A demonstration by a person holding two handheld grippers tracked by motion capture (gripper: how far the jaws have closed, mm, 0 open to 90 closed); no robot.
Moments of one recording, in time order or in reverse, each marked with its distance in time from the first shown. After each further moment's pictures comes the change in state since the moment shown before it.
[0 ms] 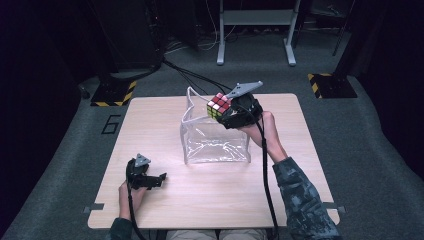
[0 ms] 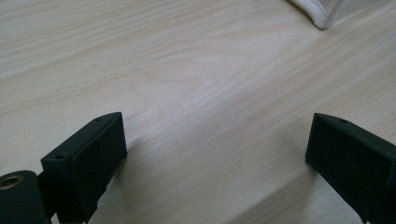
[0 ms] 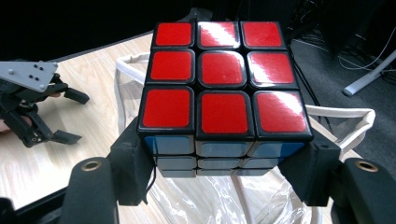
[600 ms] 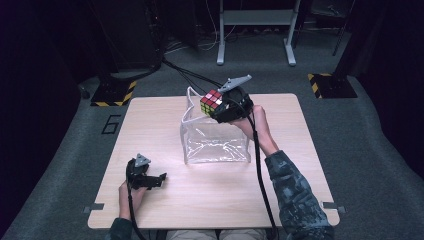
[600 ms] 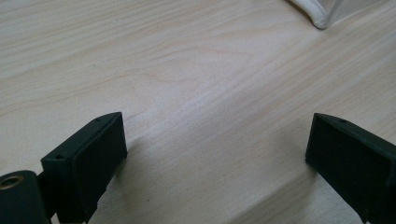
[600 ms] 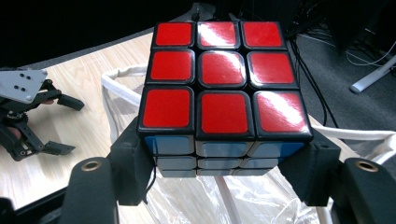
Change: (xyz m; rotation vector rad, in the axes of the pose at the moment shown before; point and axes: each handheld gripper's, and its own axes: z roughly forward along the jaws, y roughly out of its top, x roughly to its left) left arm 0.000 0.000 0.000 0.000 -0.001 0.000; right arm -0.006 0.016 0.027 0.028 0.018 0.012
